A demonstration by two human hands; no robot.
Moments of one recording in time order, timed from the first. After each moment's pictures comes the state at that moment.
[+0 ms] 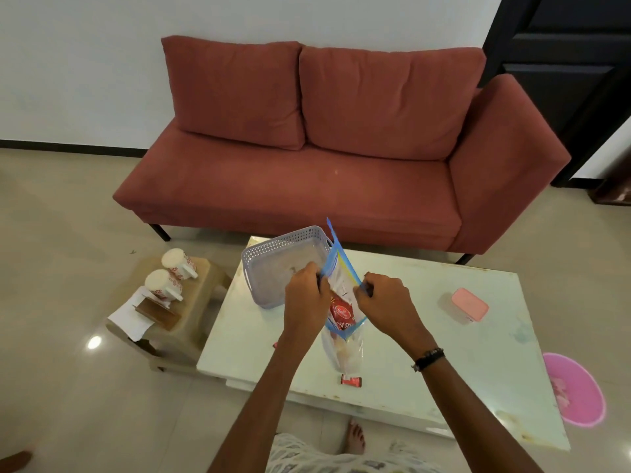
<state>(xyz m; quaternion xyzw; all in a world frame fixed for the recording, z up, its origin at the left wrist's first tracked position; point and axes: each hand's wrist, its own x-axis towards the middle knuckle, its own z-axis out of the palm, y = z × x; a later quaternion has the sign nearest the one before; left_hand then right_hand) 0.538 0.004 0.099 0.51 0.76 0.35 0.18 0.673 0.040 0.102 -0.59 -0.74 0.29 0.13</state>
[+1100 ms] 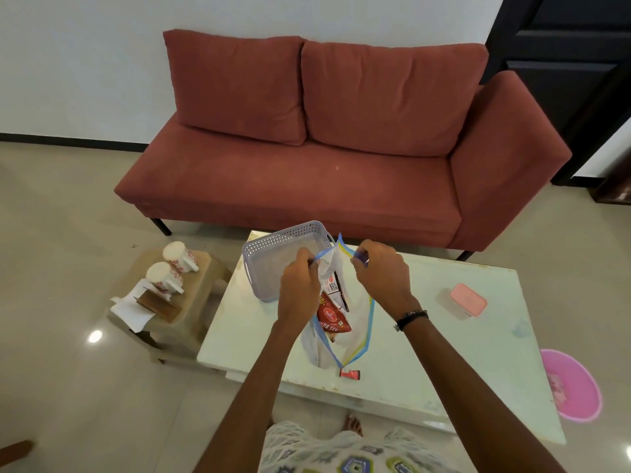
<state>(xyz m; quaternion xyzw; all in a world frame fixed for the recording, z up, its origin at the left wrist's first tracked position) 0.526 0.007 0.088 0.50 0.75 0.38 0.19 0.661 0.067 0.104 -0.60 -0.76 0.18 0.19</state>
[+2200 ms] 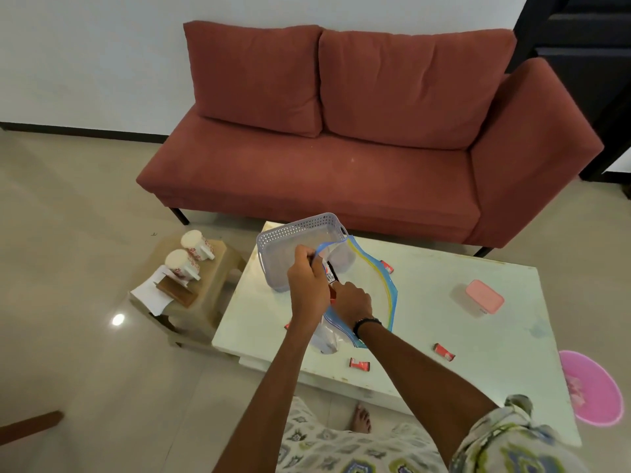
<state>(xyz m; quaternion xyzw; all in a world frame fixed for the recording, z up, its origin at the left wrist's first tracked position) 0.538 -0.009 0.094 0.38 0.75 0.51 0.19 0.609 0.032 -0.003 -0.56 -0.80 0.23 -0.03</state>
